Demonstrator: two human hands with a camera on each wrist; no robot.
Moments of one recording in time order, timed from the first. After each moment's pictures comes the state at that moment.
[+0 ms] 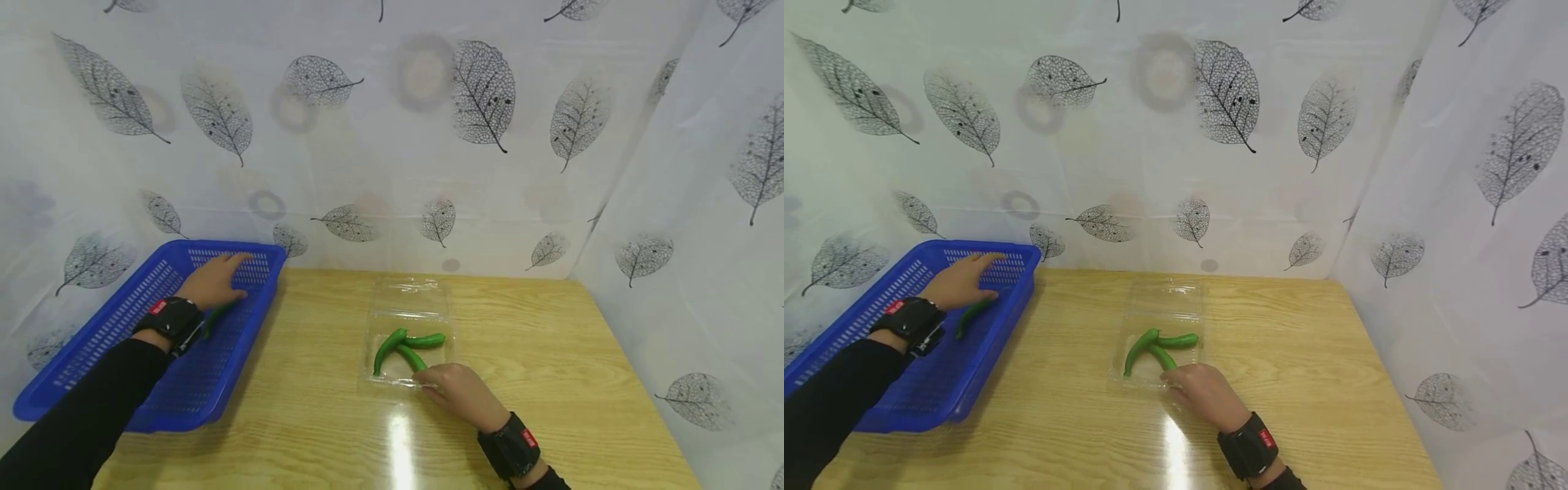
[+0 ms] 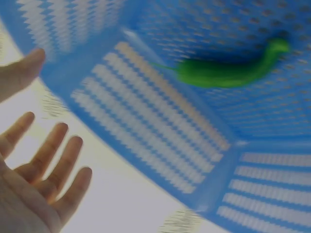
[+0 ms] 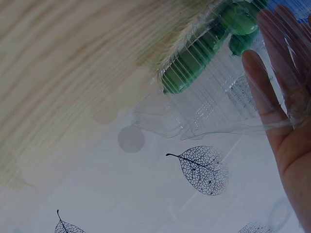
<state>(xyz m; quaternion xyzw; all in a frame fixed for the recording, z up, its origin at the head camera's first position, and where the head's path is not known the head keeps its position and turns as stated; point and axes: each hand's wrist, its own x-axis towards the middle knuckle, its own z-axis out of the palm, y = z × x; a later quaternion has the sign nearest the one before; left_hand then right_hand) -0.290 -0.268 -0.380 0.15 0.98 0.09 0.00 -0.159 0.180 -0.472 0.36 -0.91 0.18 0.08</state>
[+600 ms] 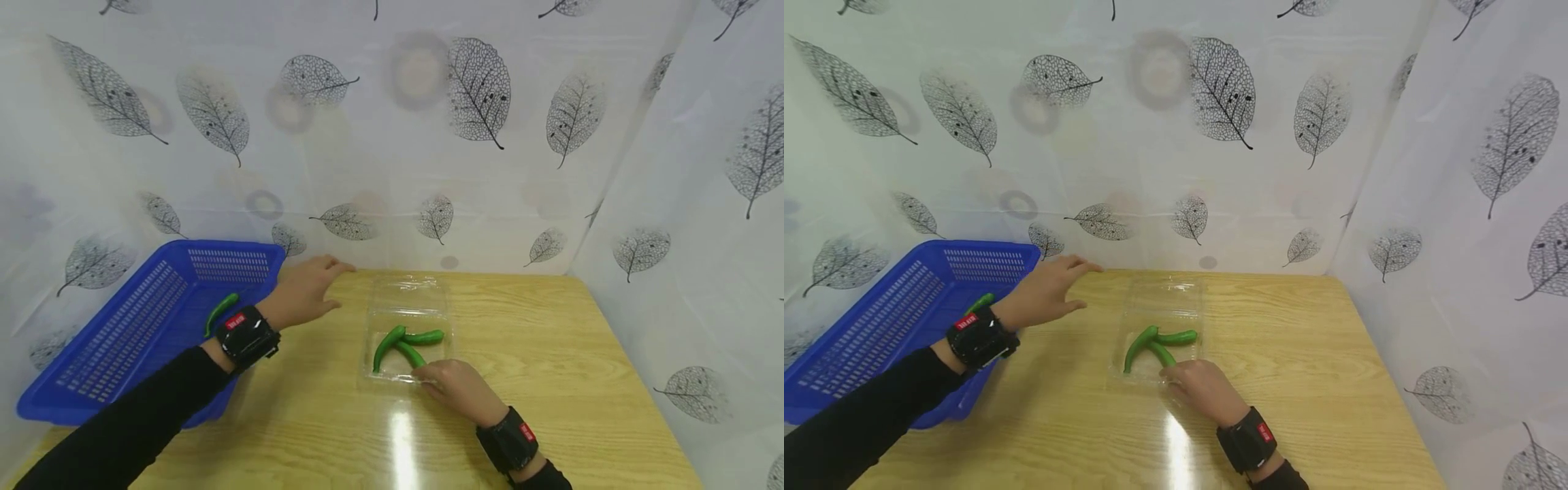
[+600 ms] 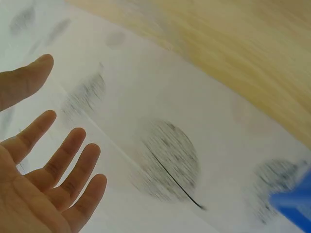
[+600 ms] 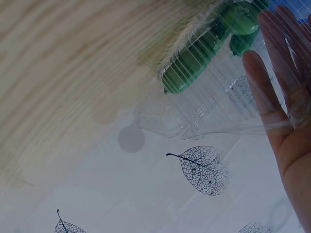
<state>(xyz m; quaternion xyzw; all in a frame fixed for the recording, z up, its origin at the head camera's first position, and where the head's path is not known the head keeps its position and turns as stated) -0.243 -0.114 -0.346 0.35 0.93 0.11 -0.09 -0.158 0.180 -0.470 0.36 -0.91 0.18 0.07</state>
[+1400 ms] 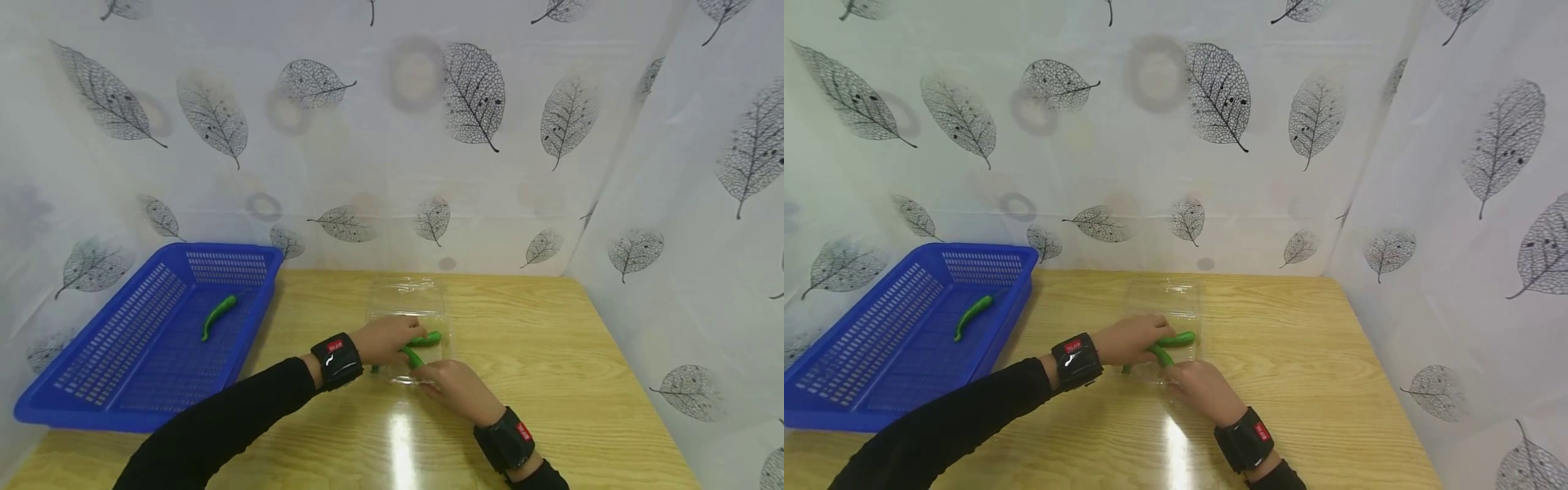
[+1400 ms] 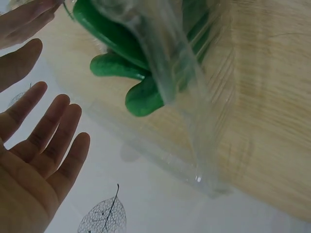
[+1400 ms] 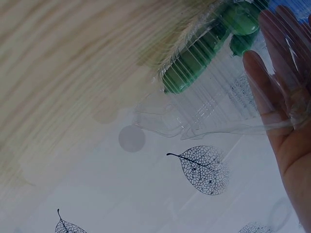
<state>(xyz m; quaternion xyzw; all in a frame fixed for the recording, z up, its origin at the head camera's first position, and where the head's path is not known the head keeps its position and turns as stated) -0.231 -0.001 -0.425 0.48 0.87 0.06 0.04 -0.159 0.181 -0.471 0.37 -0.90 0.19 0.08</state>
